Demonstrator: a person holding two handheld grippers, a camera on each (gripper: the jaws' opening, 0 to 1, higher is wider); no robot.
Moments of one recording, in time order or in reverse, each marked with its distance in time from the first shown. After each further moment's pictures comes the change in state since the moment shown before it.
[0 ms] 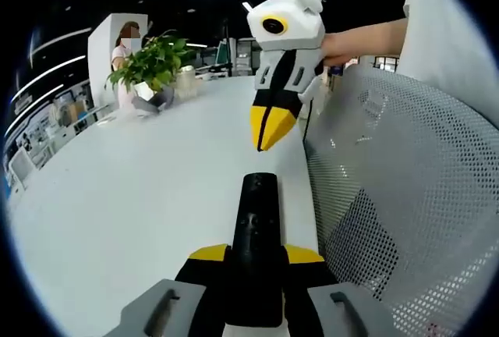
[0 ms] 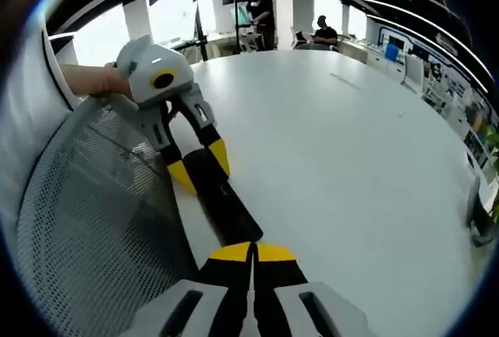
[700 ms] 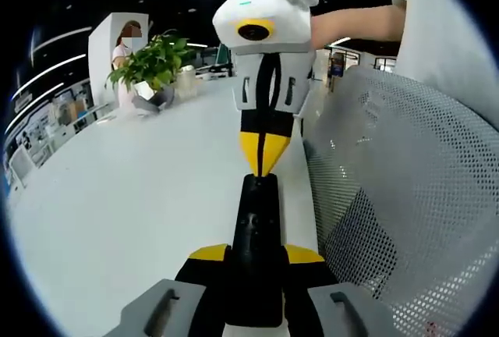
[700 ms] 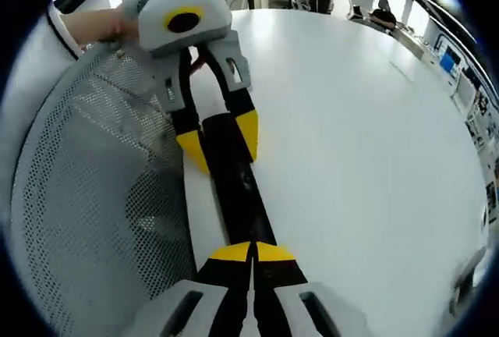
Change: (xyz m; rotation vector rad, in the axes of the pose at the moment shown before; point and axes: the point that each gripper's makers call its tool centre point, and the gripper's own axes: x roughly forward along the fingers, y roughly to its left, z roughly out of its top) left arm 0.000 0.000 -0.001 -0.007 -0.002 -0.002; right arm 0.022 0.007 -0.003 -0.200 0.343 0.098
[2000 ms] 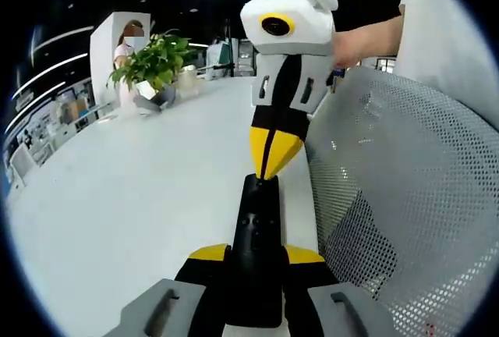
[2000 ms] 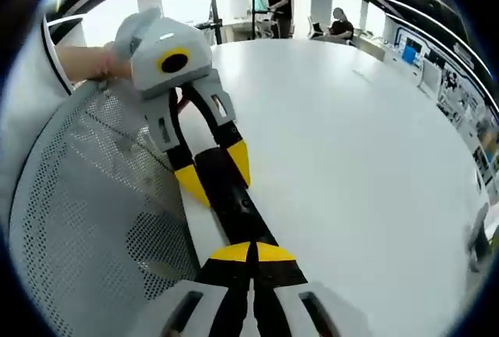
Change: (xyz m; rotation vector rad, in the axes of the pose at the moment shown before) left arm 0.001 0.000 0.001 -0.007 -0.002 0.007; right arm -0.002 0.007 0.017 0.124 -0.250 -0.099
